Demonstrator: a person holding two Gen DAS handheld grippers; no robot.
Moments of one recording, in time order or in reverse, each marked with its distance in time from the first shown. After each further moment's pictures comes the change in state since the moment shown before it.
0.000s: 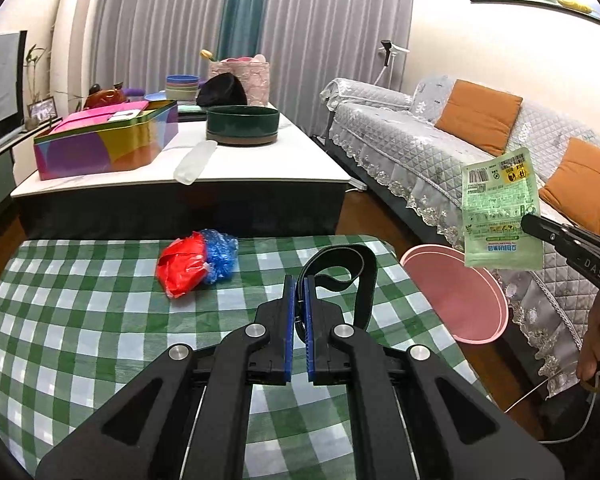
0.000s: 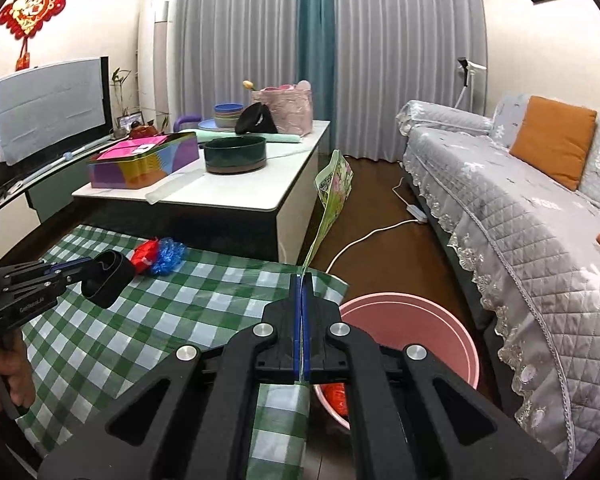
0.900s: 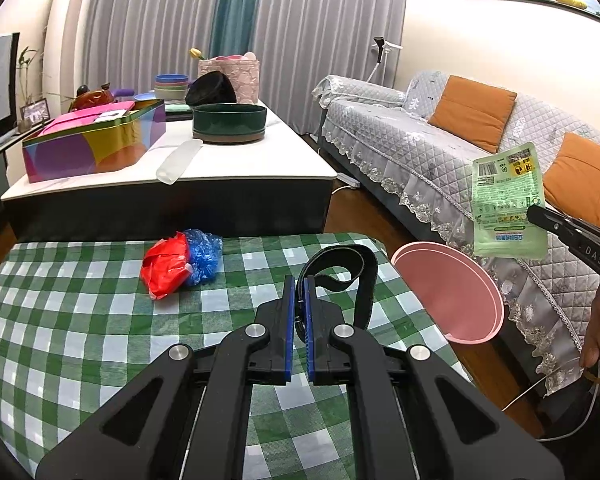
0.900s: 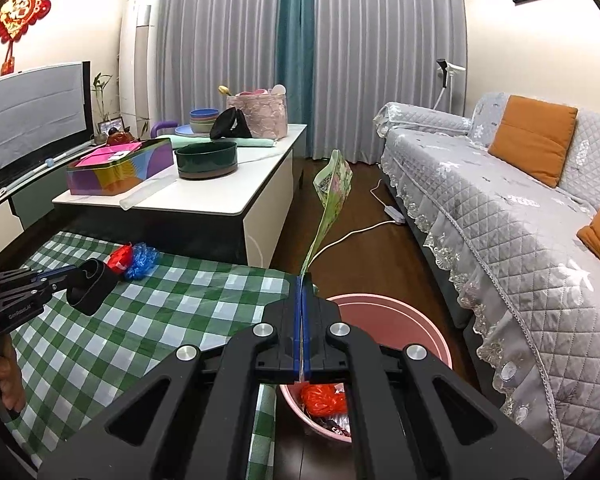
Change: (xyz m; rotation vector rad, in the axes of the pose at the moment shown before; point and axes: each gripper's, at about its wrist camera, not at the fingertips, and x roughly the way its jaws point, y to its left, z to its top) left arm 0.010 -0.012 -0.001 0.009 0.007 -0.019; right arm -0.004 -0.023 -0.001 0.020 -0.009 -0.070
